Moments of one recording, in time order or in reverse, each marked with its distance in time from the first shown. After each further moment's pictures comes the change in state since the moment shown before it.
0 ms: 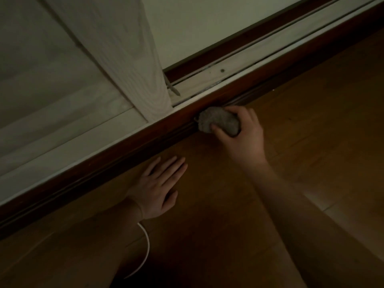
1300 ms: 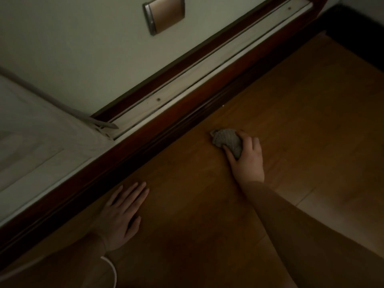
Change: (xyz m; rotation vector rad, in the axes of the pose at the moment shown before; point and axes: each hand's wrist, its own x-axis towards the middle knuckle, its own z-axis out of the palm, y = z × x) left_hand 0.002 0.005 -0.003 0.080 -0.040 -0.027; right_hand -0.015 0.133 -0.057 -0.174 0.208 0.147
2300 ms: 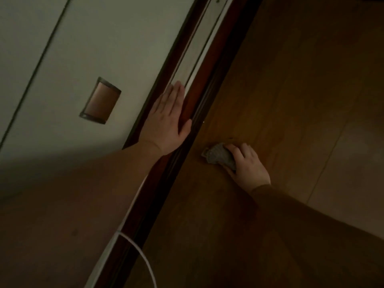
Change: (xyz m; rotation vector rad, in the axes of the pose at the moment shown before) left_hand 0.324 0.019 -0.202 0.112 0.065 0.225; right_hand 0.004 0.004 0.005 -0.133 -0.032 -0.008
